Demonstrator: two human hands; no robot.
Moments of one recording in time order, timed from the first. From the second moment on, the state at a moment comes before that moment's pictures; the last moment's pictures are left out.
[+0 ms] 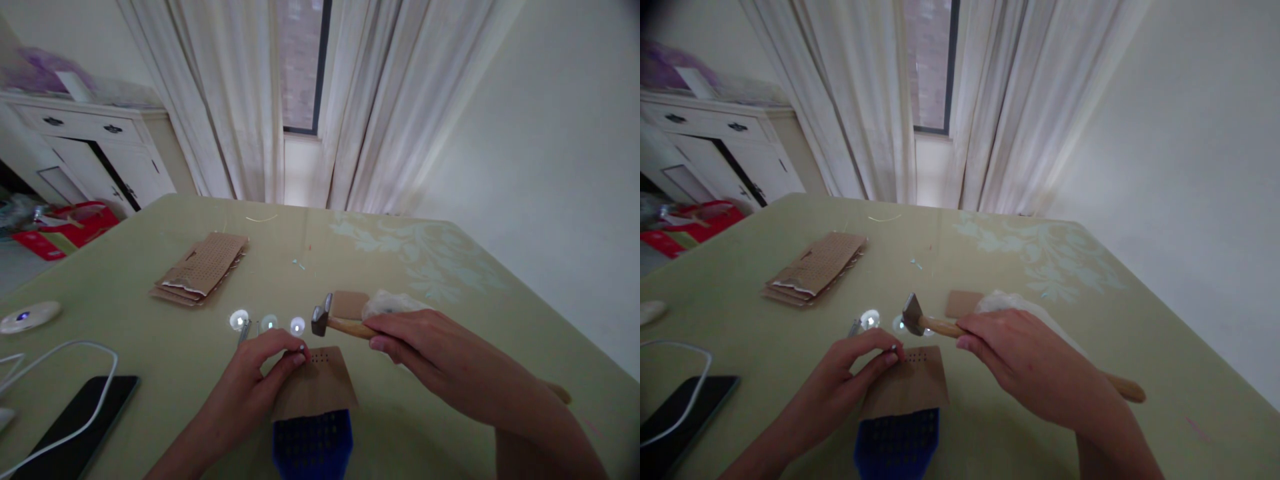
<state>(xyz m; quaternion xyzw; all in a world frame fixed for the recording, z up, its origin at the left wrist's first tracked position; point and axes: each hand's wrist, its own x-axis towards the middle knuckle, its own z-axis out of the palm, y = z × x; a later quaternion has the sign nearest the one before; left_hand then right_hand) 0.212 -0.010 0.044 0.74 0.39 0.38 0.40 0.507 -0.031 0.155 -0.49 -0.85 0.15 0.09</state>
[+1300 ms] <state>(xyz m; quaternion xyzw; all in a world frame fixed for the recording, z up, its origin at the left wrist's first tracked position) 0.211 -0.011 0.040 0.77 0.38 0.38 0.35 0.501 -0.046 0.167 -0.46 -0.86 0.15 0.15</state>
